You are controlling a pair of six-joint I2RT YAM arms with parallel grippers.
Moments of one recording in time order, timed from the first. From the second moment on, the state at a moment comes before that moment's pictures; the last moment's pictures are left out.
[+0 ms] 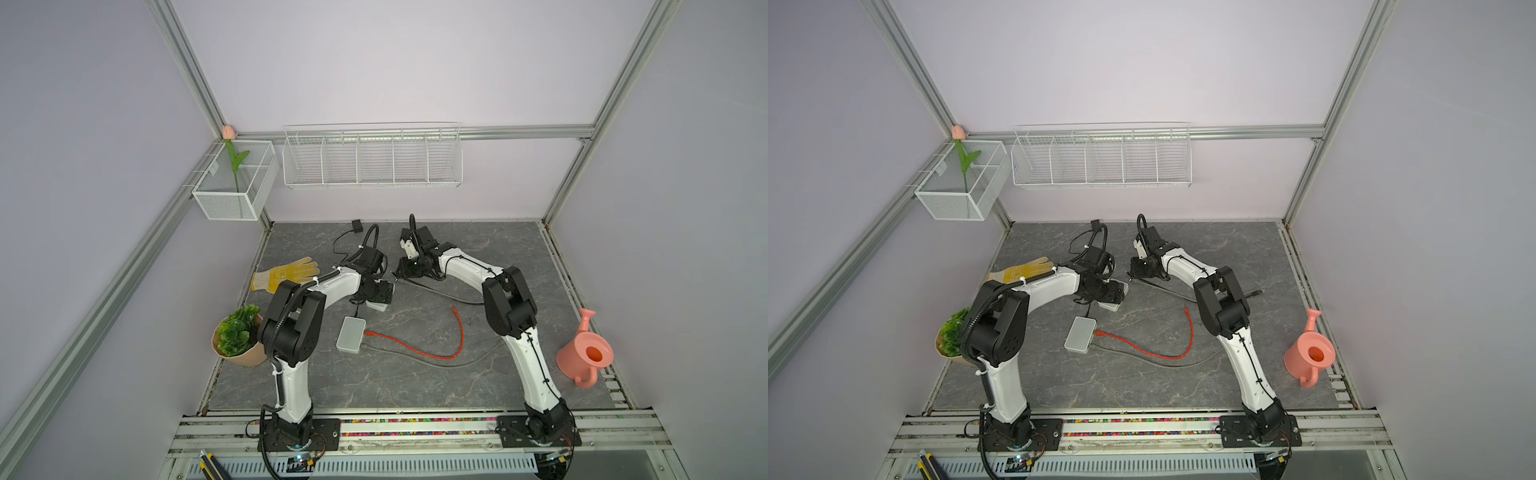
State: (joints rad) left arm -0.49 1.94 1.28 -0.51 0.10 -0.24; right arm 0.56 2.37 1.92 -0.52 -0.29 0.37
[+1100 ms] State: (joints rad) left arm -0.49 1.94 1.28 -0.51 0.09 -0.24; right arm 0.57 2.42 1.97 -0.48 -0.30 0.40
